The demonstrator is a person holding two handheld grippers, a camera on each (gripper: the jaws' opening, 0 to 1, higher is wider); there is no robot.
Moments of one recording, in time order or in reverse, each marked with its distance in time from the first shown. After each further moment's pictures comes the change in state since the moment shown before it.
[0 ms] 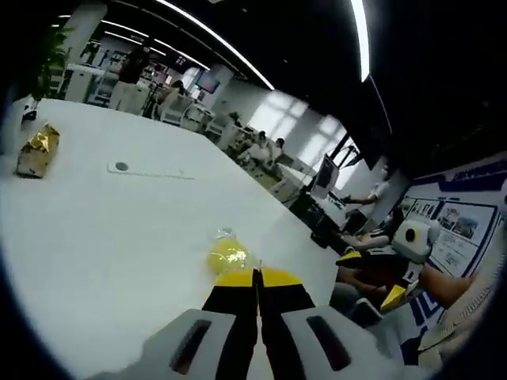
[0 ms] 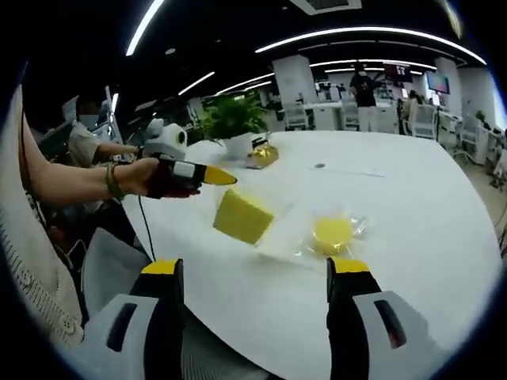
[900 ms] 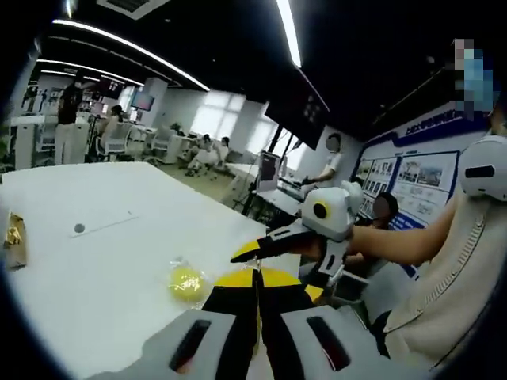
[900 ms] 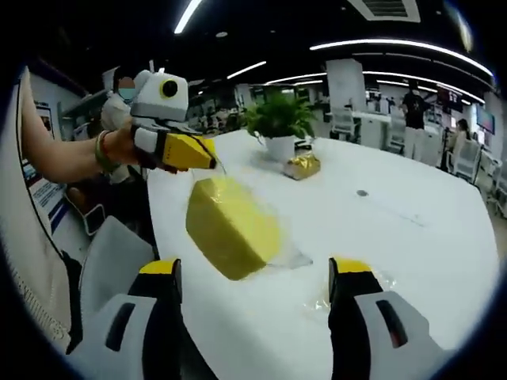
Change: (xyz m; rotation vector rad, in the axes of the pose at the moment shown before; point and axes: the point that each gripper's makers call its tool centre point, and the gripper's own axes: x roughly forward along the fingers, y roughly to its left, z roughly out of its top) left arm -0.030 -0.091 0.035 0.283 0.053 -0.215; right arm 0.061 0.024 0.050 -0.212 0.067 0.225
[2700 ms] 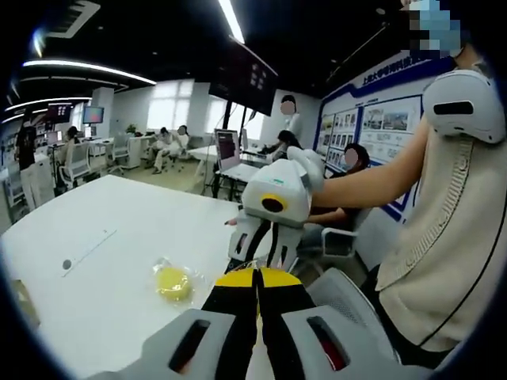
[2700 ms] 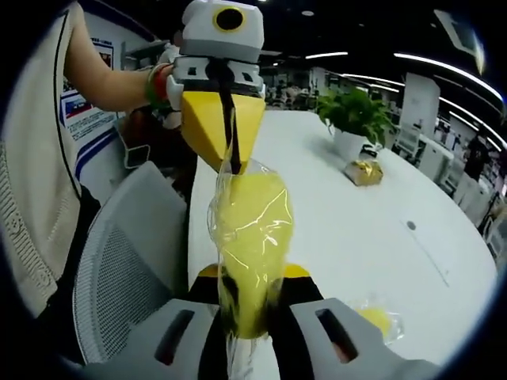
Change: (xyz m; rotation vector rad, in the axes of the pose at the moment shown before) left arm 0.002 -0.039 -0.016 0.228 0.133 -0.142; right arm 0.026 0.043 -0.016 -0.288 0.137 0.235
